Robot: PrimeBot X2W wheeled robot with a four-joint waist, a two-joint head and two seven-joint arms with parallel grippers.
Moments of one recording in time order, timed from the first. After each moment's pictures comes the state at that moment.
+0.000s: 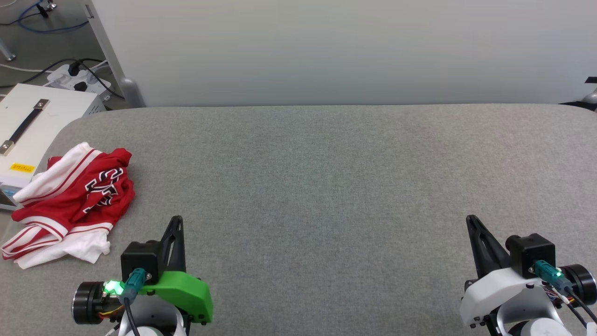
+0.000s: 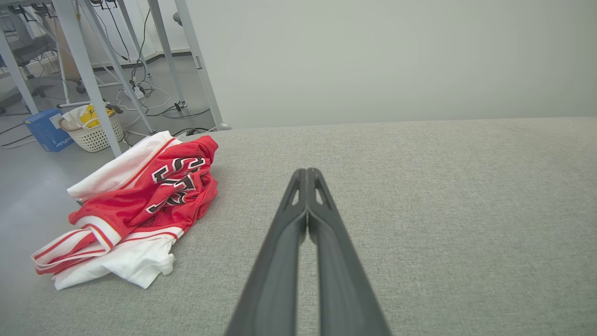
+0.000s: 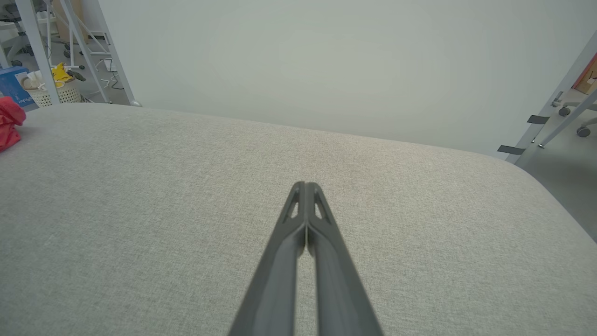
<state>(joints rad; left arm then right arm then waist) 0.02 0.06 0.00 0.00 -0.01 0.00 0.00 0.02 -0.05 0.00 0.00 0.01 0.13 0.00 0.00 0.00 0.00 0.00</state>
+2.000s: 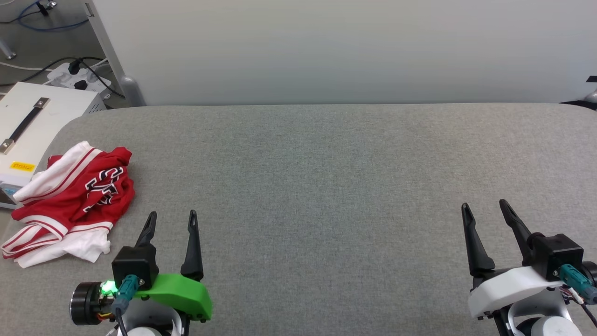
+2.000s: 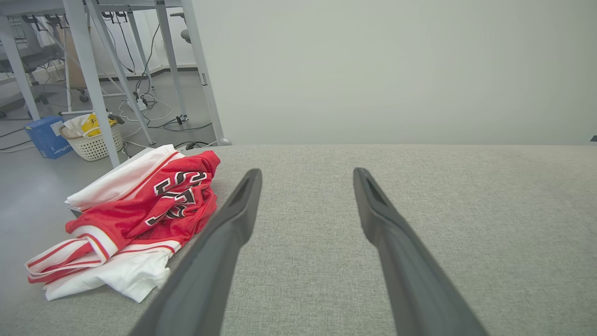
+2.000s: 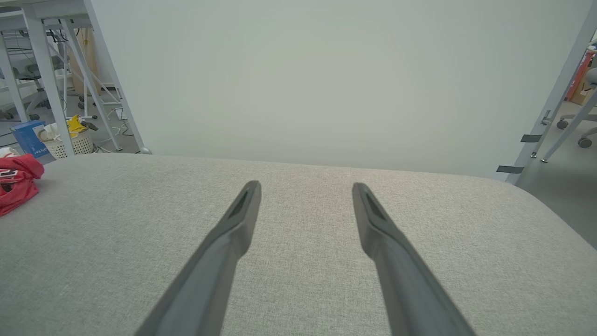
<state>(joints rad) 0.02 0.06 0.00 0.00 -0.05 0.01 -0.08 0.02 -0.05 -0.02 -0.04 0.09 0.13 -0.08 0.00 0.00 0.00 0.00</state>
